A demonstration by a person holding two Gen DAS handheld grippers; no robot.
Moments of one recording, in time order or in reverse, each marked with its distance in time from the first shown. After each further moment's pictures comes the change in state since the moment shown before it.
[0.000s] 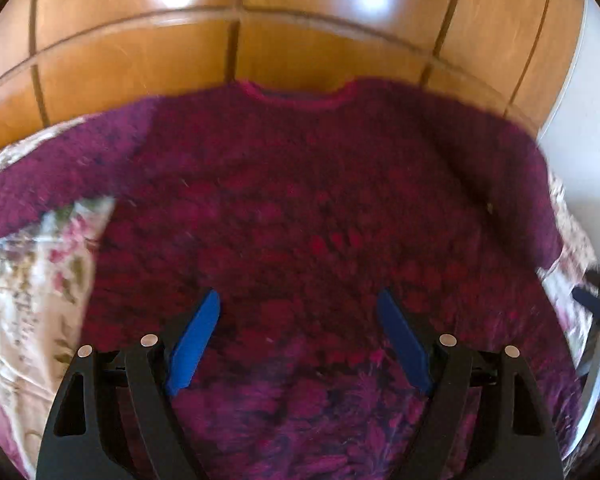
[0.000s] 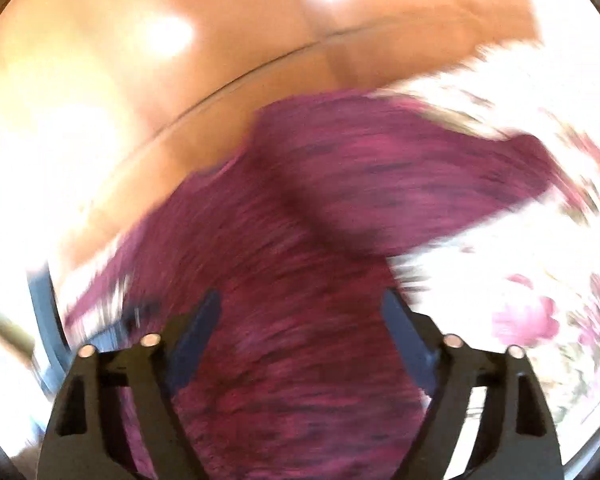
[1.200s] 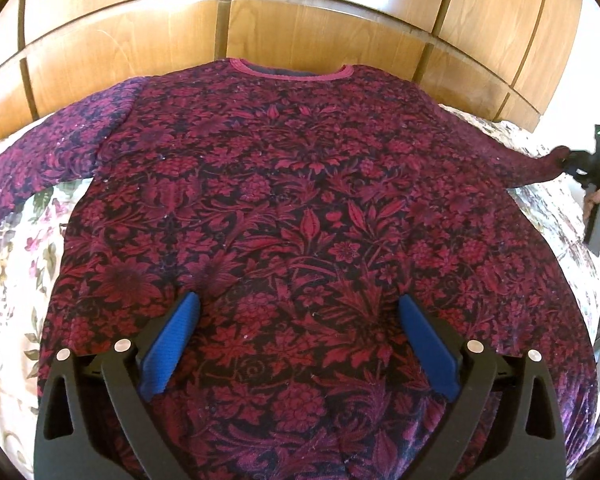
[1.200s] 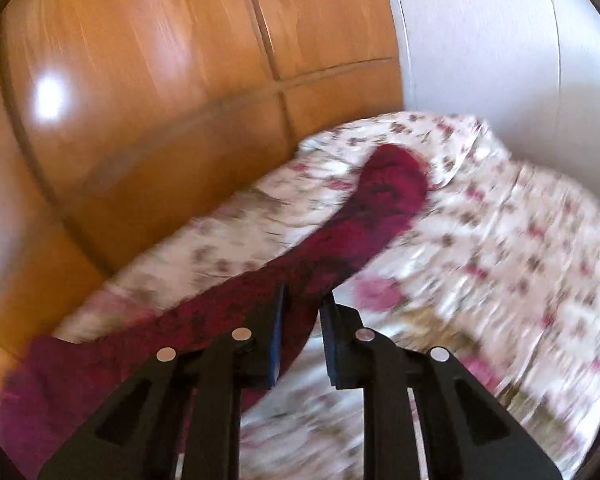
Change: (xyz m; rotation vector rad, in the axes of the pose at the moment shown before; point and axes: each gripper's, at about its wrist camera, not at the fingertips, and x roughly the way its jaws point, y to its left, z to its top) left arm 0.019 -0.011 -0.012 0.017 0.010 -0.005; right arm 0.074 -0.158 0.228 0.037 -0.245 -0.554
